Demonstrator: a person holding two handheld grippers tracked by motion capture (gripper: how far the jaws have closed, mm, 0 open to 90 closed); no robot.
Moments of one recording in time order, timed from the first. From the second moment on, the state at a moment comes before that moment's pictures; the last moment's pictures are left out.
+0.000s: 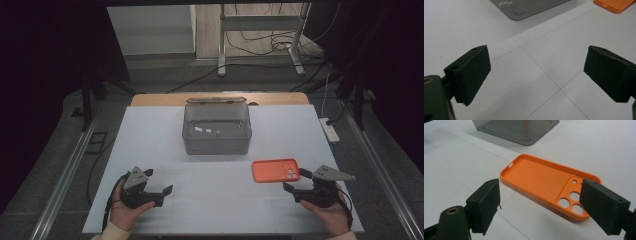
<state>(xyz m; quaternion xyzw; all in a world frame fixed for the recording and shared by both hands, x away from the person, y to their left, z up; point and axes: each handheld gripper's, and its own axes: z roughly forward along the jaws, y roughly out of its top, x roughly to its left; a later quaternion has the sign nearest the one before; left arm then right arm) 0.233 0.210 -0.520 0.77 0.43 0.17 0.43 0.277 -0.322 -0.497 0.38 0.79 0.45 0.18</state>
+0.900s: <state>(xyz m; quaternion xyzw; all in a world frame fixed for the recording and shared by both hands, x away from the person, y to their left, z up) 0.233 0.211 -0.518 0.77 0.42 0.18 0.44 0.282 -0.315 -0.500 0.37 0.80 0.45 0.17</state>
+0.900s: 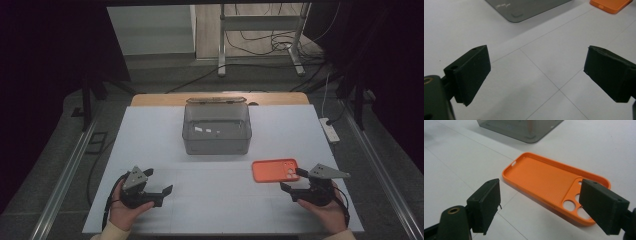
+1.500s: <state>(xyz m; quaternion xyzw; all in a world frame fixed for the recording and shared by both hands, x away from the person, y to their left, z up) 0.239 0.204 -0.518 0.78 0.41 0.18 0.43 0.277 -0.311 -0.498 0.34 0.82 0.42 0.18</state>
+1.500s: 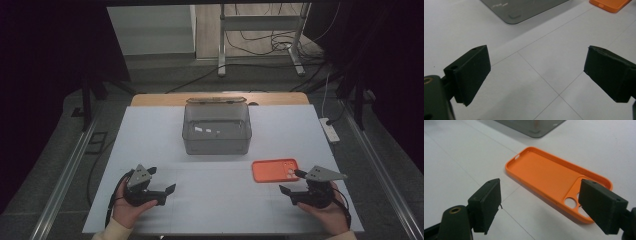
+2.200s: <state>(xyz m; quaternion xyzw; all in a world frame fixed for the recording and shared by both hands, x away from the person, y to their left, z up) 0.236 0.205 -0.517 0.78 0.41 0.18 0.43 0.285 -0.298 -0.481 0.32 0.85 0.39 0.18</state>
